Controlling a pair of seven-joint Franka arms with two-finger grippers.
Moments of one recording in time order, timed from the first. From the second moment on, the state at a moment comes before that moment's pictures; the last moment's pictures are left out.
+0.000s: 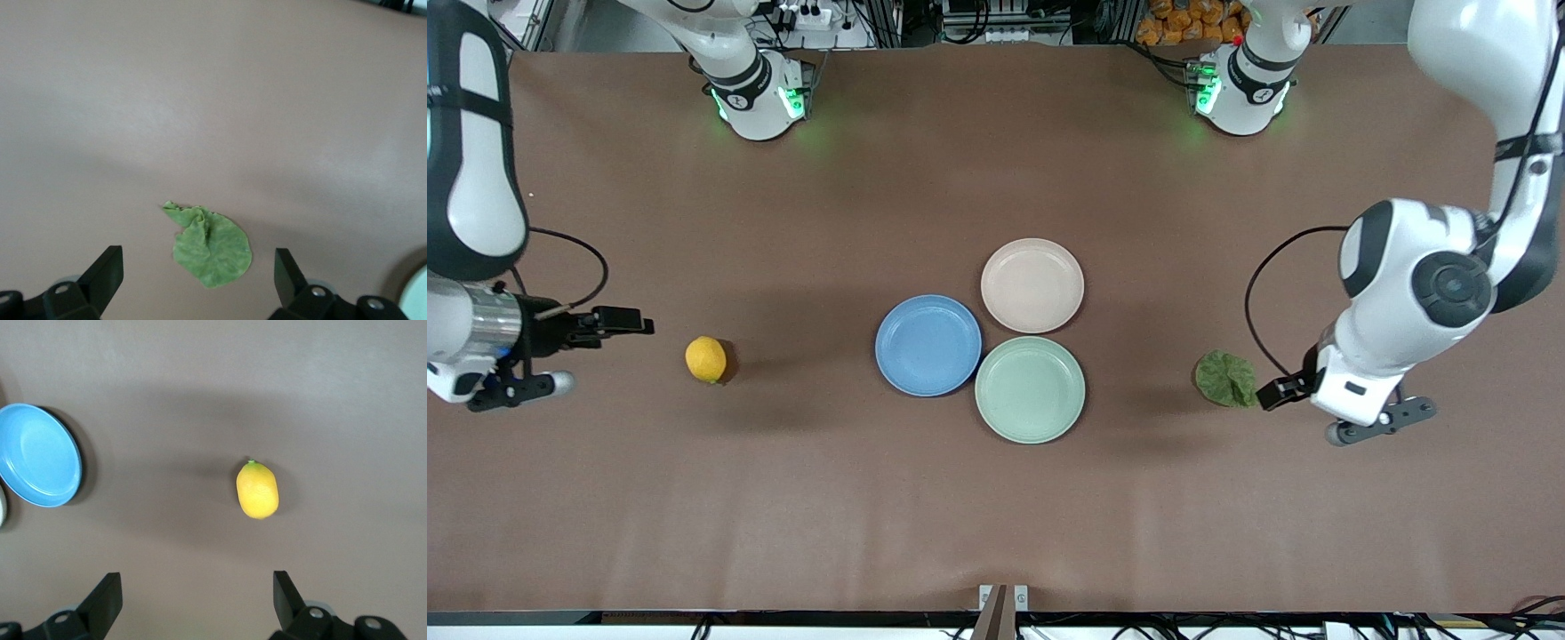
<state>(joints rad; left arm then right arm) 0.05 0.41 -0.26 -1.58 0.20 2.06 -0.57 -0.13 0.38 0.07 -1.42 0.14 1.55 -0.19</state>
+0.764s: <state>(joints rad) 0.05 0.19 -0.28 -1.51 0.13 1.81 -0.53 -0.05 0.13 0.07 -1.36 0.05 1.42 -0.10</state>
